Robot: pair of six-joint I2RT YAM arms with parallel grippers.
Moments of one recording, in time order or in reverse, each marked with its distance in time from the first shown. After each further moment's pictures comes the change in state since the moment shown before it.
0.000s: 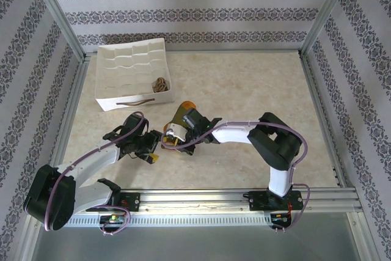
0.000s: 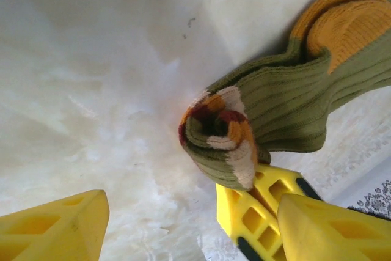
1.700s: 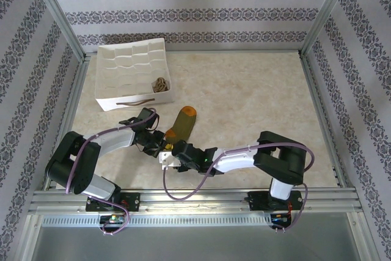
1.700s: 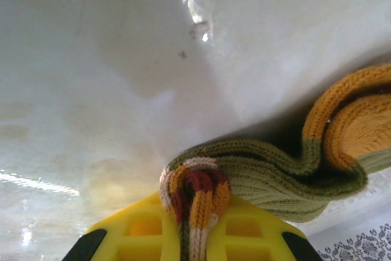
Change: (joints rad) left arm -0.013 0.335 0.143 -0.006 0.100 0.012; right arm 0.354 -0.111 -0.216 0.305 0.740 -0.308
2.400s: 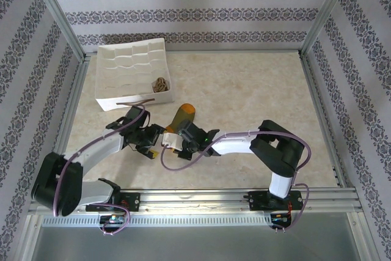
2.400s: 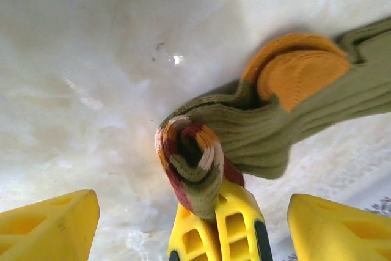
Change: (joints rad) left arm 0.062 -0.241 -0.027 -0.077 -0.082 -0.002; right arm -0.228 0.043 0.117 -0.164 -0.451 0.212
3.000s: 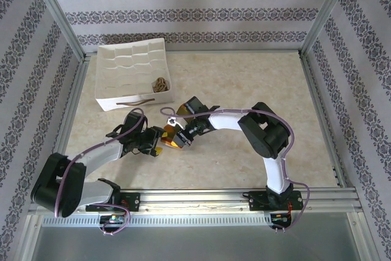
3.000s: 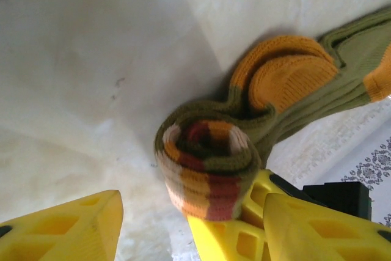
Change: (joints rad) left arm 0.003 0.039 -0.155 0.352 0.032 -0.031; right arm -0.235 0.224 0.261 -0.241 -0.604 0.260
